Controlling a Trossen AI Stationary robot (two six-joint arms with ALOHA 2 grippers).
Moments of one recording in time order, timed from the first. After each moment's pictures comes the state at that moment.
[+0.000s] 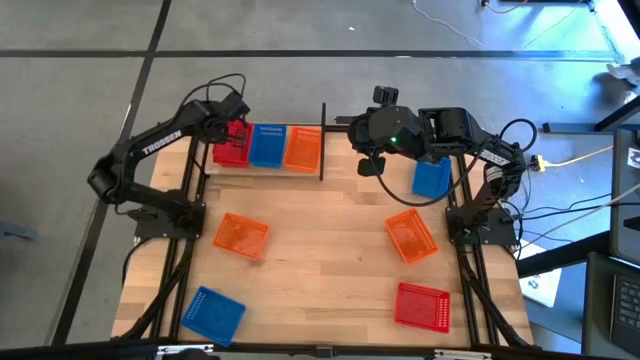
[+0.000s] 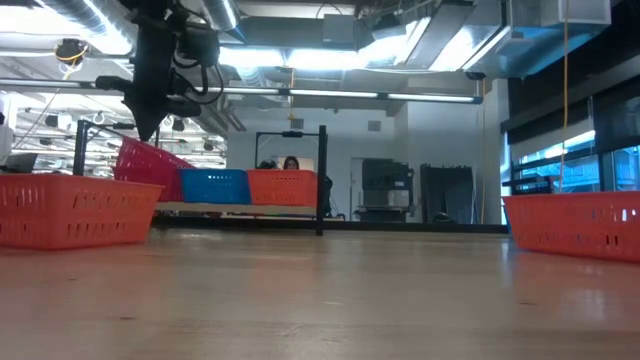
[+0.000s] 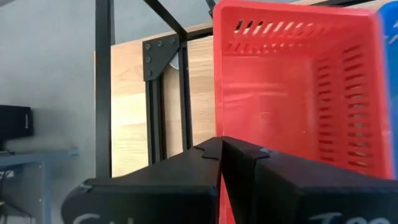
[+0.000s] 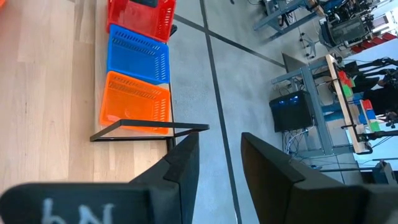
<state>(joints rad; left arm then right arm) 0.83 1.30 1.11 -1.10 -0.53 -0.56 0.00 1.77 2.36 -1.31 0.65 -0.40</state>
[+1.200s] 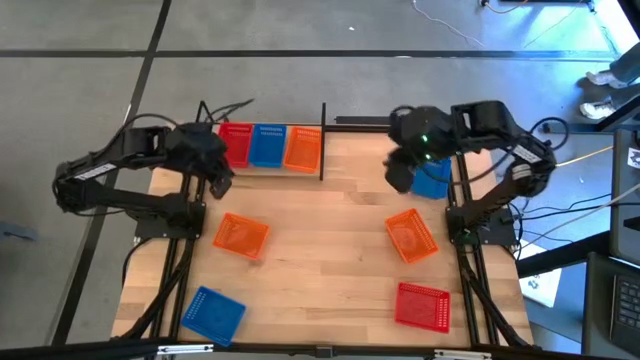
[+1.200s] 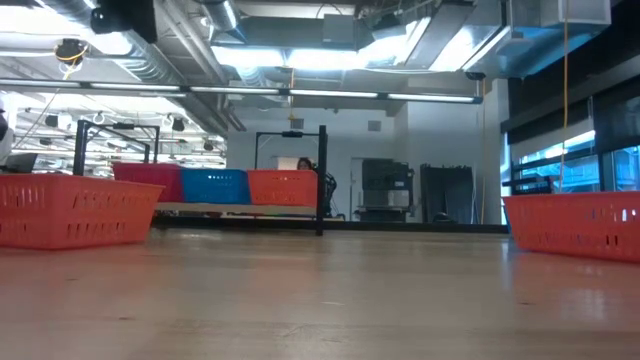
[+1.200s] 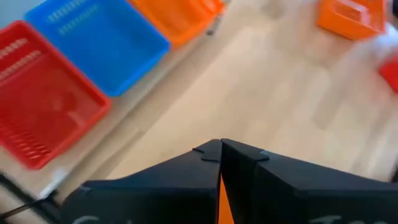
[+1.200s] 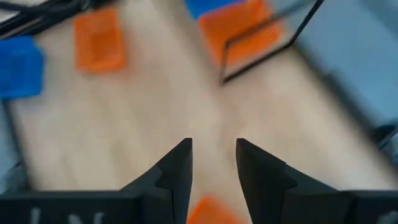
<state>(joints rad) 0.25 0.88 1.23 -1.19 -0.07 -0.49 -0.04 1.57 2.17 -1.57 0.17 0.45</state>
